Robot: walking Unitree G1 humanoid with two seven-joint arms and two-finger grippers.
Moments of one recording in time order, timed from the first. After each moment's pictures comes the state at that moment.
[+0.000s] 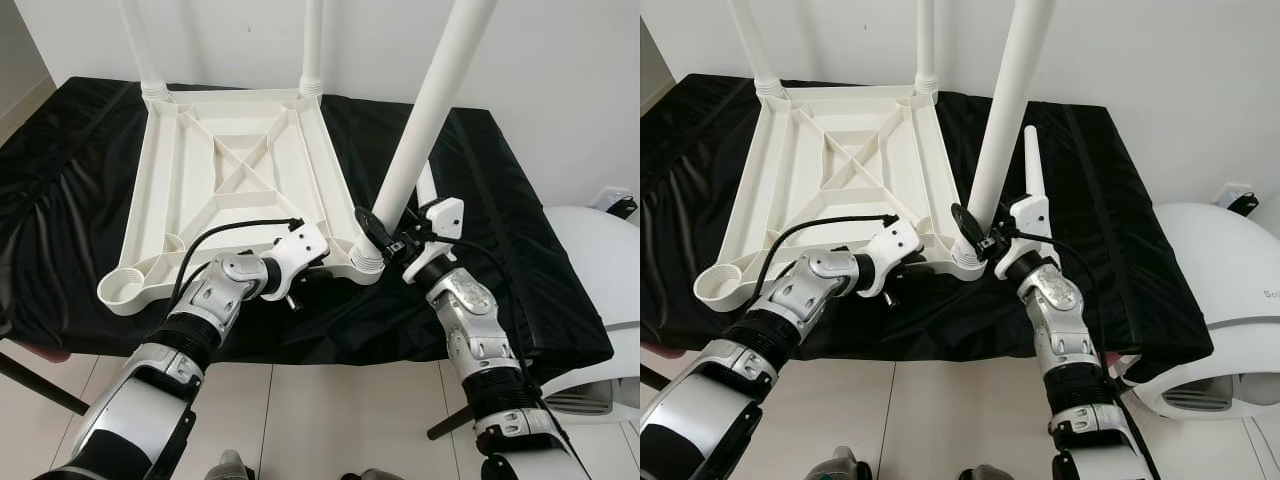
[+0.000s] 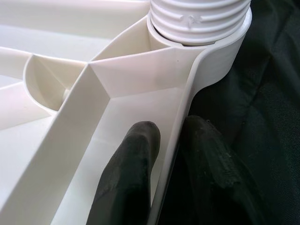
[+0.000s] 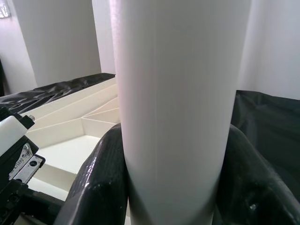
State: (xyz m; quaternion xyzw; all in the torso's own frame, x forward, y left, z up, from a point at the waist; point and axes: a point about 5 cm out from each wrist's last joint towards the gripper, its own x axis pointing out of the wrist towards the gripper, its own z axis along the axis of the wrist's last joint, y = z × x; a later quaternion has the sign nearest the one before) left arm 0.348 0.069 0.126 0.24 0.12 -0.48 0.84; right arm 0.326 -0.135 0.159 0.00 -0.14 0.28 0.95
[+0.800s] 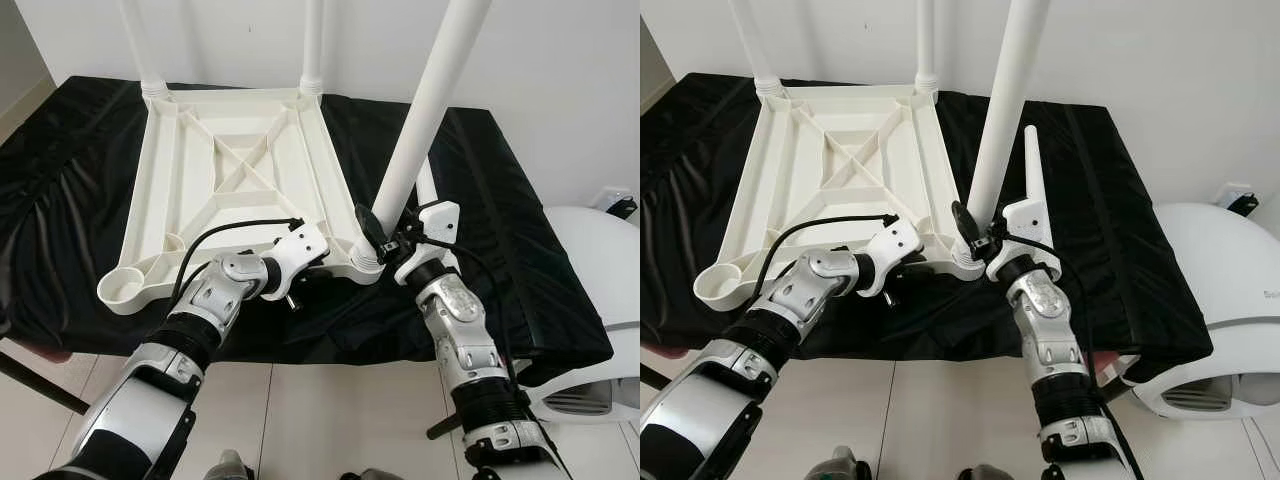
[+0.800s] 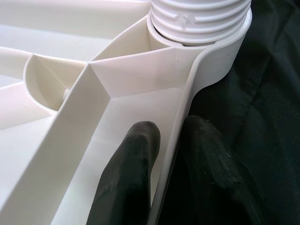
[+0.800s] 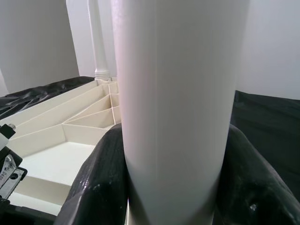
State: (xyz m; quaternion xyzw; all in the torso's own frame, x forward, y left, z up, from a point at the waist) left arm 0.348 0.069 0.126 0.24 0.11 -0.48 0.84; right arm 0.320 -0.125 0.159 0.00 -0.15 0.21 0.97
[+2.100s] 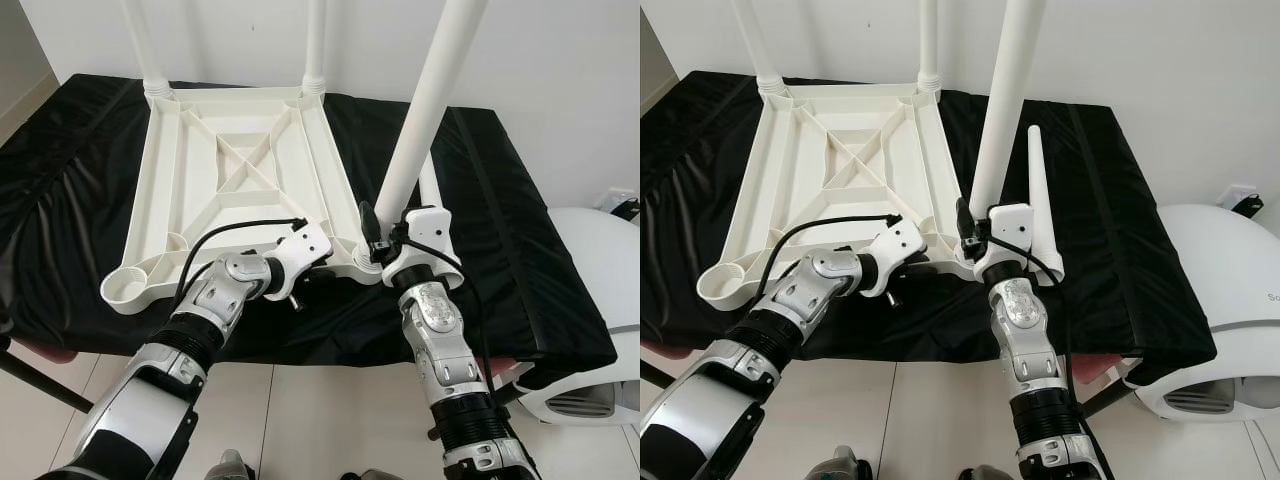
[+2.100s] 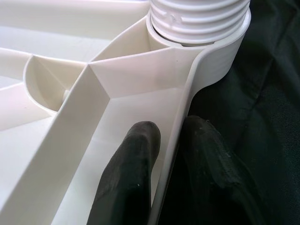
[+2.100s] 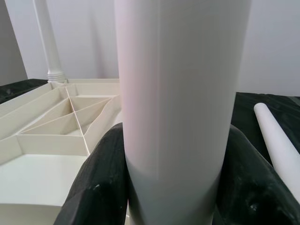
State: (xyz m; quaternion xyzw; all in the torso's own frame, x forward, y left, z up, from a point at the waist) left arm 0.347 0.064 0.126 0.24 0.11 -0.48 0.83; right arm 0.311 -0.111 0.162 0.00 -0.15 0.09 0.98
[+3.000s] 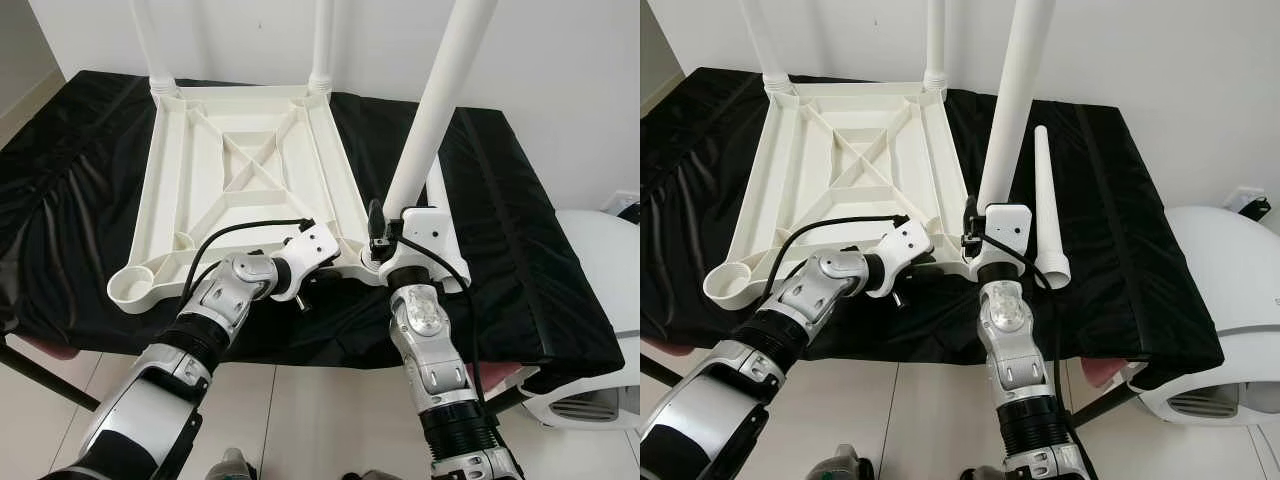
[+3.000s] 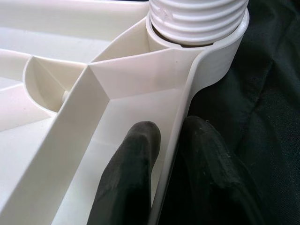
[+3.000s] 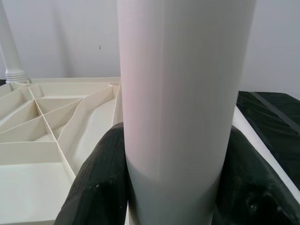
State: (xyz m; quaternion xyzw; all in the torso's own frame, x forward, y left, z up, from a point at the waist) left arm 0.345 0.057 0.128 0.24 0.11 -0.49 0.83; right arm 0.305 -0.105 0.164 -0.01 -0.14 0.00 0.99
